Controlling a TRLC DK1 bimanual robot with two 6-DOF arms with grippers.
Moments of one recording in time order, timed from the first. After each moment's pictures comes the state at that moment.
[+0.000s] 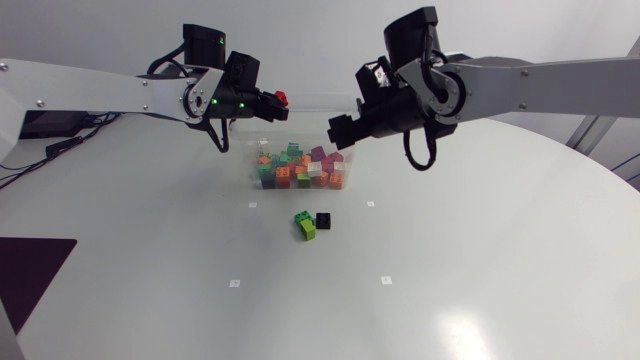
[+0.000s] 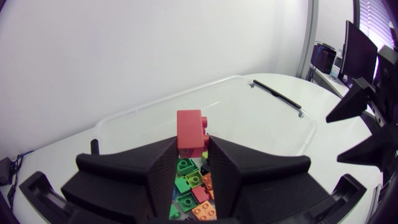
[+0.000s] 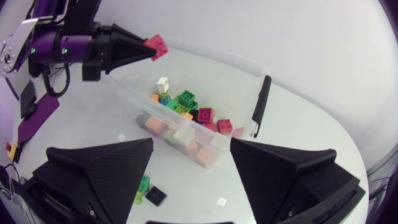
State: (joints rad) left arm -0.28 2.06 1.56 0.05 0.25 0.15; right arm 0.45 1.79 1.35 -0.22 -0.07 -0.05
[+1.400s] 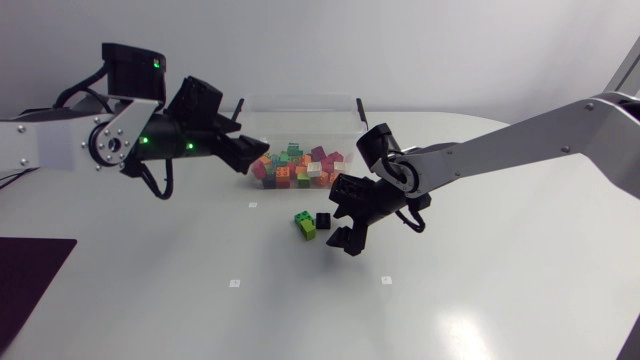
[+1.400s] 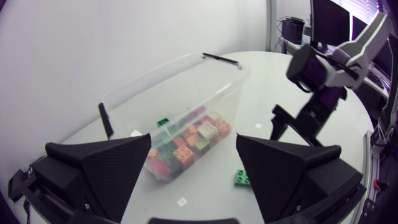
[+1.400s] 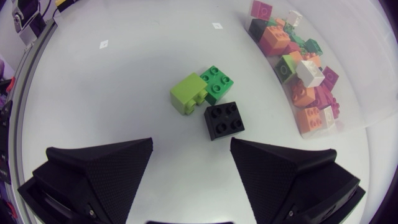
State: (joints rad) left arm -0.26 1.58 1.01 0.05 0.37 0.35; right arm 0.46 2.01 1.16 -0.26 -0.38 -0.76
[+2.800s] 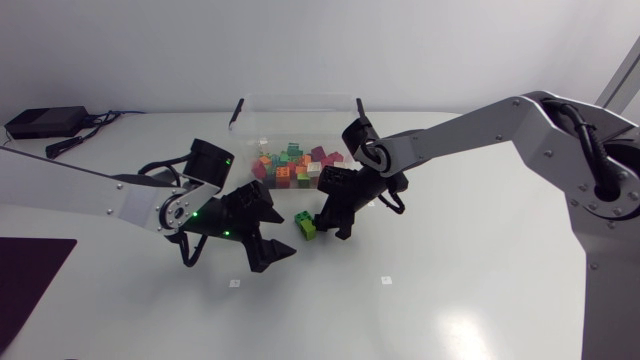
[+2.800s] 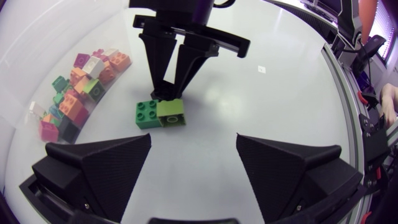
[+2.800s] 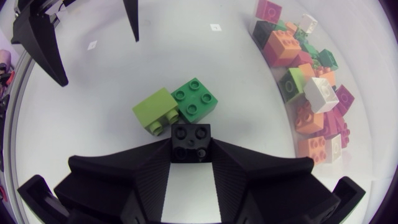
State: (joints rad) left arm -0.40 1.79 0.85 -0.01 0.52 0.66; right arm 0.45 2.21 1.44 -0.41 -0.43 -0.88
